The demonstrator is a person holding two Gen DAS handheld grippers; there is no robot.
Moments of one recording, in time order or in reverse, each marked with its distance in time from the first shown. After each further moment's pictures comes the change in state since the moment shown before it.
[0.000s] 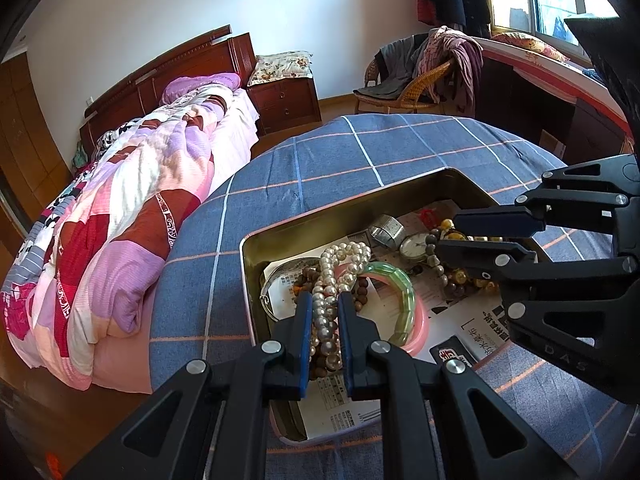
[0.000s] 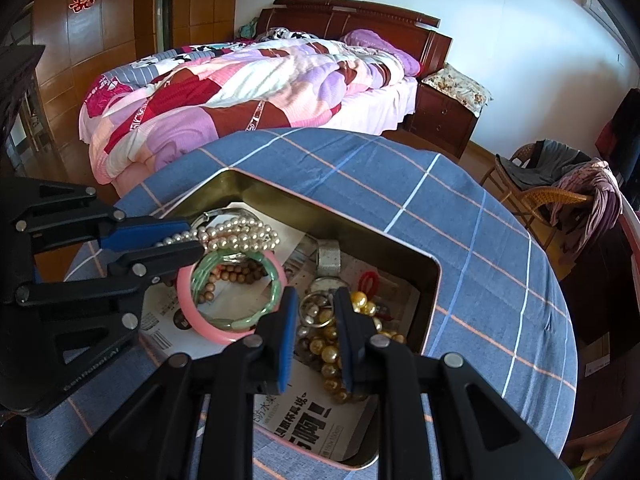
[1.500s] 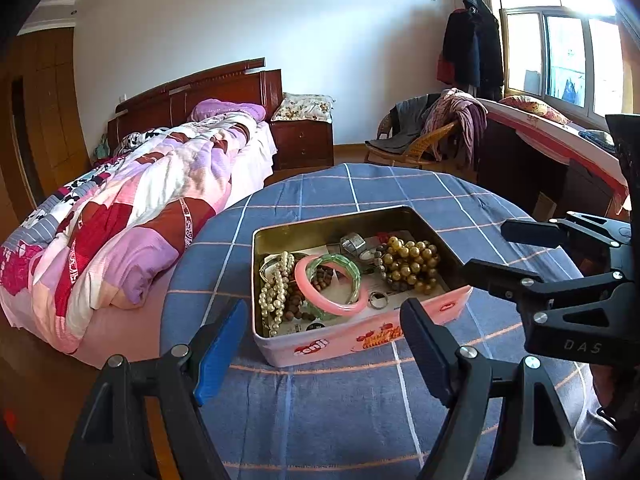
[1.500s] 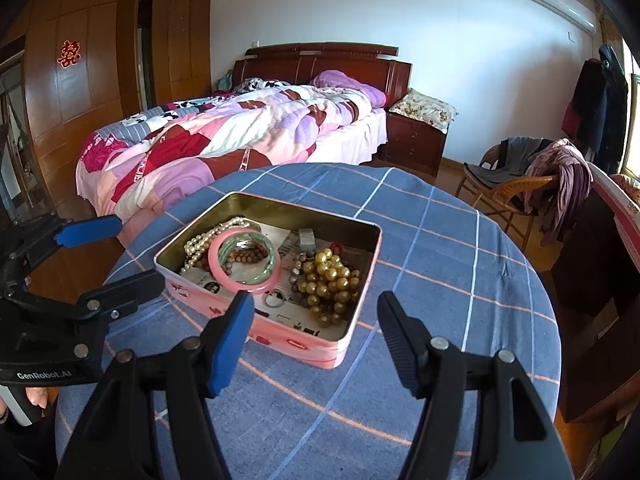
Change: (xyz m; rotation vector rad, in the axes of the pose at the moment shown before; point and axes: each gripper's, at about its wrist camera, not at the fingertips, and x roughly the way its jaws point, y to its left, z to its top) left arm -0.091 -0.021 -0.045 -0.161 -0.181 -0.007; right arm -0.076 -0.005 -0.054 0.137 -0.182 -0.028
